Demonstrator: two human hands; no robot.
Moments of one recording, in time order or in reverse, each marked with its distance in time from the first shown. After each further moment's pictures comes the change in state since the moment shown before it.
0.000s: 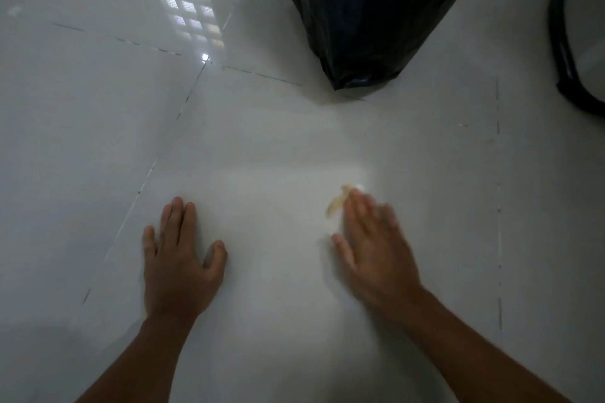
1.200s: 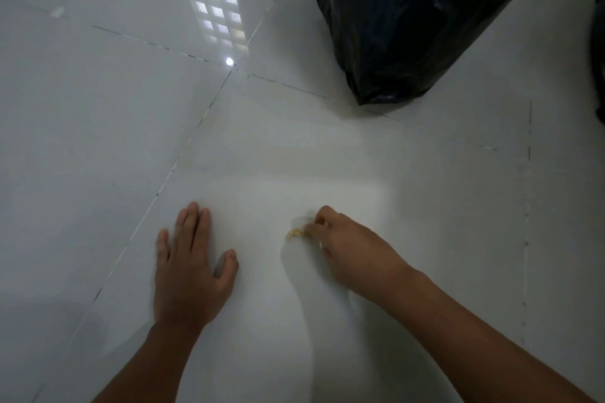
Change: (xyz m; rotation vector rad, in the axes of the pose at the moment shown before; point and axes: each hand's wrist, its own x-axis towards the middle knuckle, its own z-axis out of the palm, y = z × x) left_hand -0.001 0.003 -0.004 0.010 -0.030 -0.017; right_hand 0.063 -0.035 -0.033 0.172 -0.245 -0.382
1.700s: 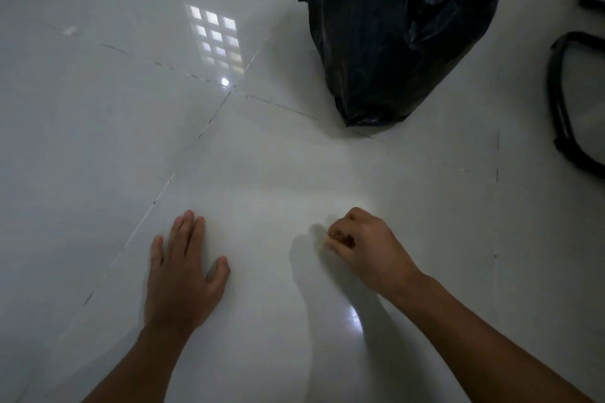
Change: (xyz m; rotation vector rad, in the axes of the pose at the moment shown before) left_hand 0.001 0.000 -0.003 -0.034 -0.025 0.003; right_hand -0.028 0.024 -0.026 0.228 0.319 0.162
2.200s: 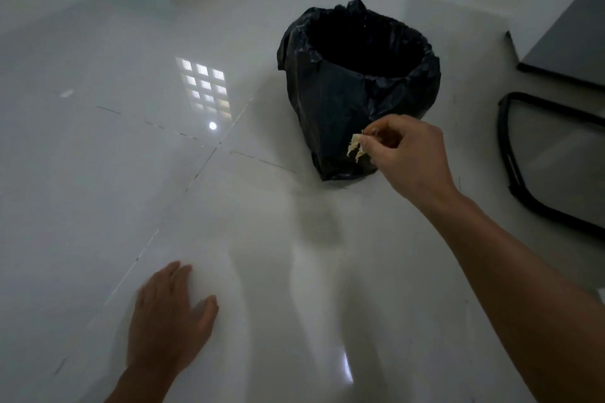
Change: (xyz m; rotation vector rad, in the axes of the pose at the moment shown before) left_hand 0.029 0.019 -0.022 -0.011 -0.104 -0.048; right_hand 0.094 -0.026 -0.175 0.087 0.583 -0.030
